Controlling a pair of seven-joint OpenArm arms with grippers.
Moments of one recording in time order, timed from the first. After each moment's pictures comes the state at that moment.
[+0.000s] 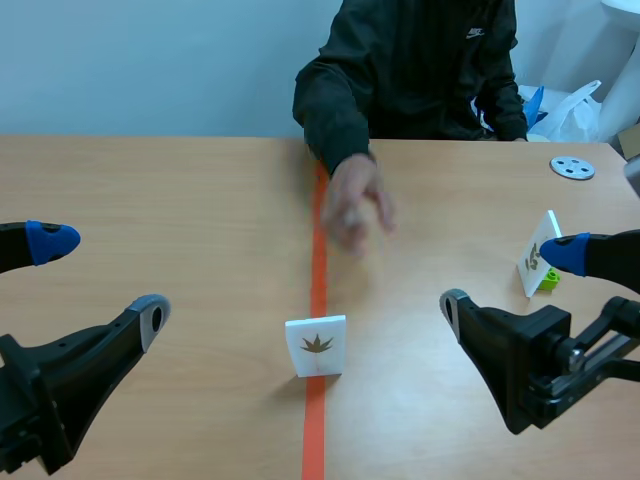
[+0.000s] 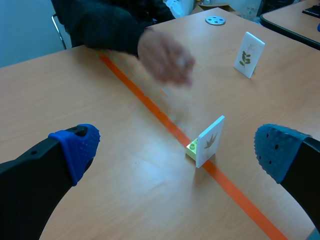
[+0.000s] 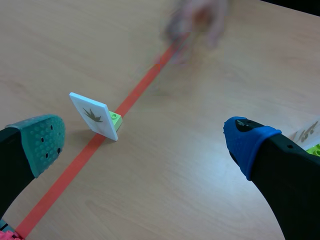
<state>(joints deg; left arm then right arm) 47.9 -32.4 -8.9 119.5 -21.5 -26.6 -9.7 -43.0 24.4 11.1 121.1 22.4 27.7 -8.3</state>
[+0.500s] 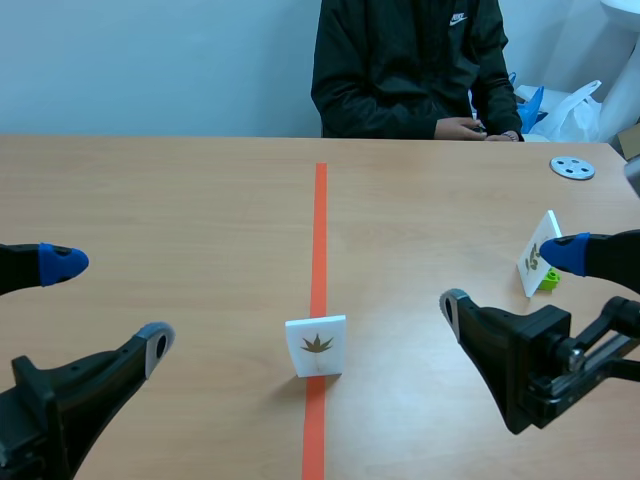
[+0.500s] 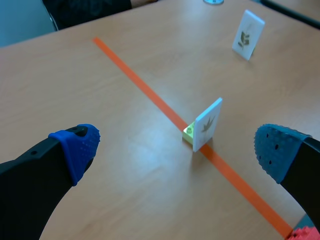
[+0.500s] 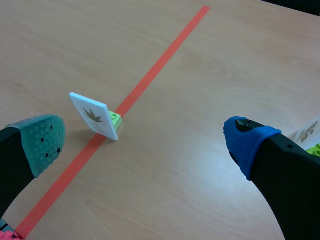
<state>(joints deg) 47.1 -32.4 -8.9 119.5 -21.0 -27.6 -3.2 -43.0 24.4 11.1 121.1 22.4 27.7 -8.3</state>
